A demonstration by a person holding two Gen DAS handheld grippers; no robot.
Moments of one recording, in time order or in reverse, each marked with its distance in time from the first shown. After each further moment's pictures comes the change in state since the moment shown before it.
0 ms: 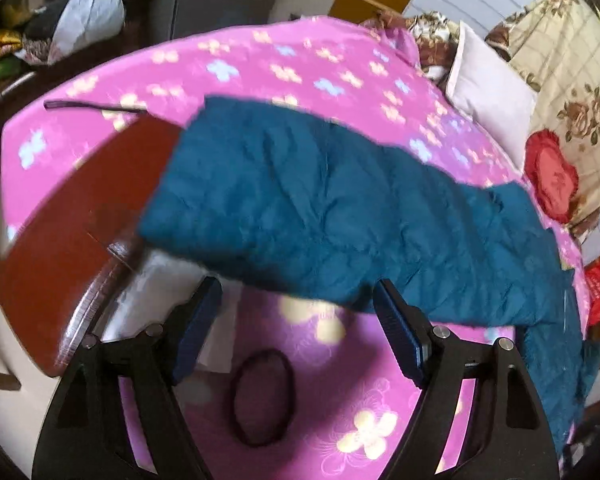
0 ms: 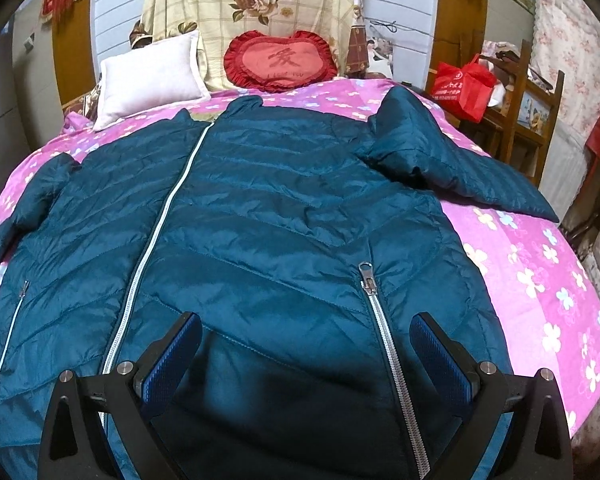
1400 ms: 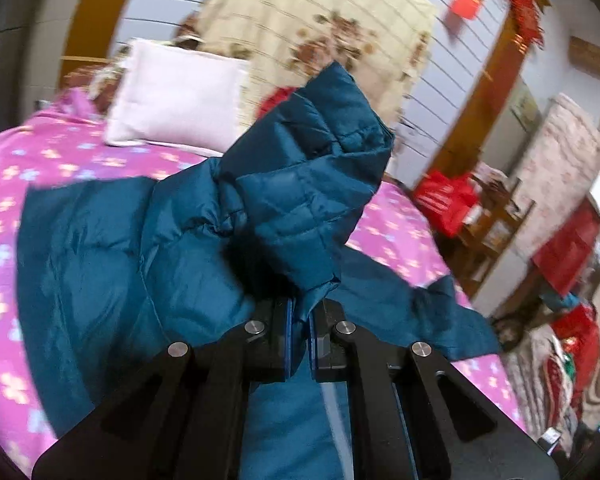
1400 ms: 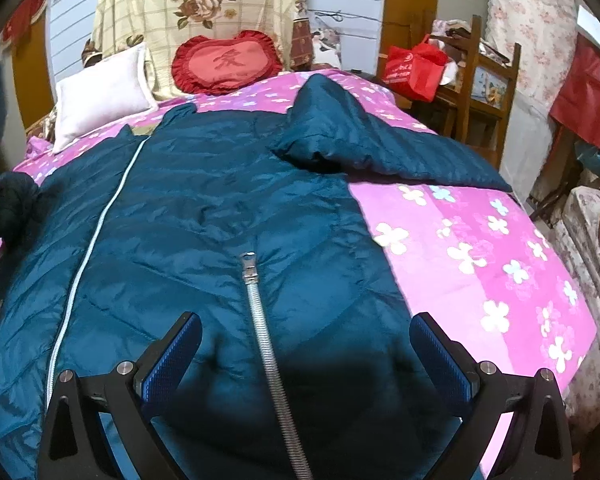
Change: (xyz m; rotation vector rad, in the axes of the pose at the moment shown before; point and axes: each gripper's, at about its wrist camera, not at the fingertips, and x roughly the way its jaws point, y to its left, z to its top) left arm -0.090 -0.411 -0.042 0.458 -0.055 -0.655; right arm -0.015 -0.075 -0.006 0.117 0.029 -0.107
